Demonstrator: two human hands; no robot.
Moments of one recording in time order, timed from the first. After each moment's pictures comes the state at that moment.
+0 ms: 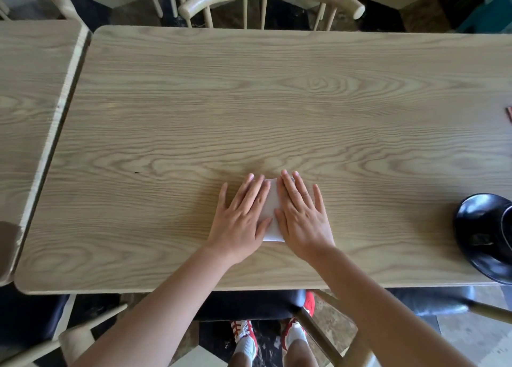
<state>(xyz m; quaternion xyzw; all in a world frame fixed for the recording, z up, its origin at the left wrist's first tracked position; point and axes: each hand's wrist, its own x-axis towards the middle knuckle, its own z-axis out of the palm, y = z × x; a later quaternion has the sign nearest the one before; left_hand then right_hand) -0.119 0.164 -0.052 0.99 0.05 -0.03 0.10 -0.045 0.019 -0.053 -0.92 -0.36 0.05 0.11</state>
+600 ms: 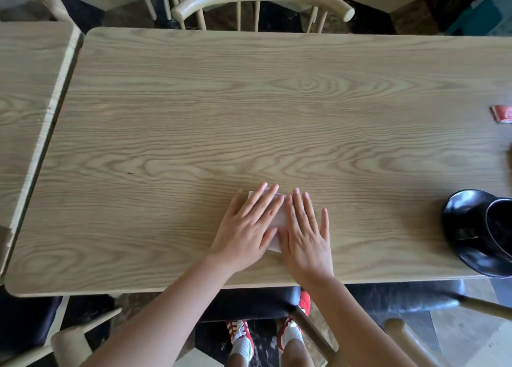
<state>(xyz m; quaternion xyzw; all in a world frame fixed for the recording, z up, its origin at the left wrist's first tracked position) -0.123 0.144 -0.048 0.99 -0.05 0.00 0.09 -0.085 -0.003 -0.056 -0.95 -0.27 0.06 0.10</state>
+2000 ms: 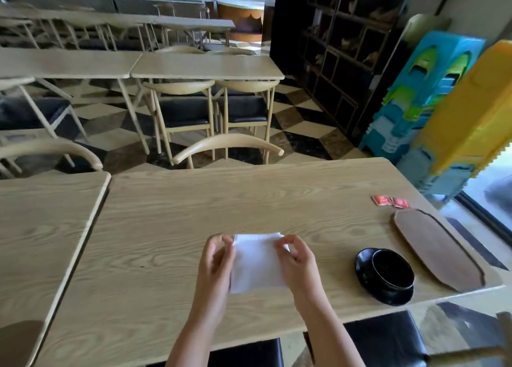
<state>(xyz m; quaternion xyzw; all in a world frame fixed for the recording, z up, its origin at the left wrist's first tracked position) -0.153 0.115 0.158 0.61 0.21 0.20 0.74 -0.097 -0.012 0.175 -0.77 0.00 0.12 0.62</state>
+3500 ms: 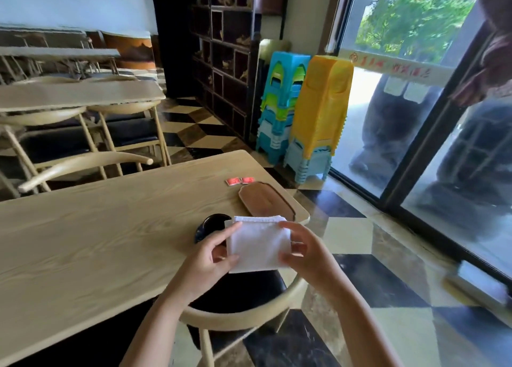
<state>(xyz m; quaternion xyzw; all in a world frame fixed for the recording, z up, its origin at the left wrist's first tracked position) -0.190 -0.223 0.212 0.78 -0.16 -0.02 0.60 -0.195 -0.444 0.240 -0.85 -0.05 0.01 0.52</state>
